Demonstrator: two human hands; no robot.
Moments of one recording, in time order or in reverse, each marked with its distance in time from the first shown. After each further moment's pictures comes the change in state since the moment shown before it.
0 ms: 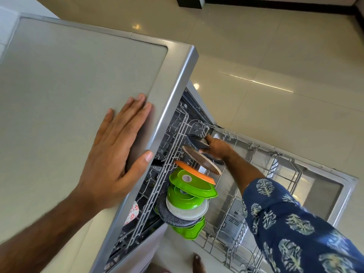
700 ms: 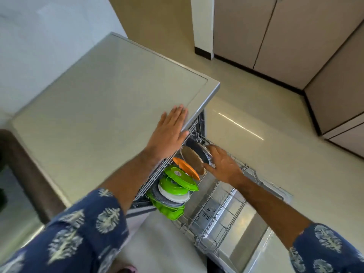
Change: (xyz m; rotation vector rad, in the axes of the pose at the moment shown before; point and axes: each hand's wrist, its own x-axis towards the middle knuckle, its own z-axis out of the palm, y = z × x) left_hand -0.053 0.022 0.003 0.070 -0.037 -0.151; right_hand -0.284 -0.137 -0.060 -0.373 0.286 -0.283
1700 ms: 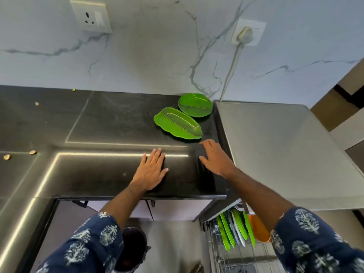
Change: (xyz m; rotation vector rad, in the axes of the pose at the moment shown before) left_hand -0.610 -0.235 0.041 -0.126 0.190 -0.928; right_hand -0.018 -0.569 0.174 -0.358 -0.239 -0.774
